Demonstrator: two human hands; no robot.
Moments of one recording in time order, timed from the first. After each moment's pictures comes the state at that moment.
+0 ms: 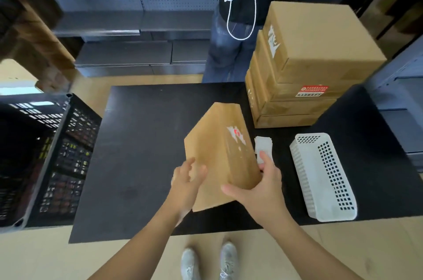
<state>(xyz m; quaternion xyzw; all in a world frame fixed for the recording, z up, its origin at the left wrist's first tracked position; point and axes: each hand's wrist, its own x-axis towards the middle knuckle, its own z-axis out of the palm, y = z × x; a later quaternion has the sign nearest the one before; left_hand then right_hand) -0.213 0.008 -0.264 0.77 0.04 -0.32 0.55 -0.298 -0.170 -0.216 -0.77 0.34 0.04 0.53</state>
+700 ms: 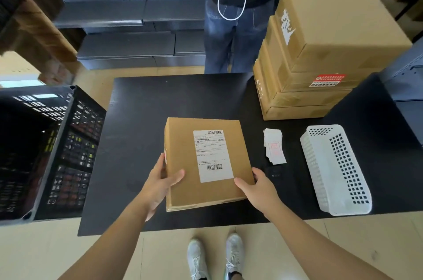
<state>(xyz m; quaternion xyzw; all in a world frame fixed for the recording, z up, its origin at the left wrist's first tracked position) -0.184 0.087 -0.289 0.69 0.10 -0.36 0.61 -0.285 -0.178 -0.334 -0.74 0.38 0.19 0.52</state>
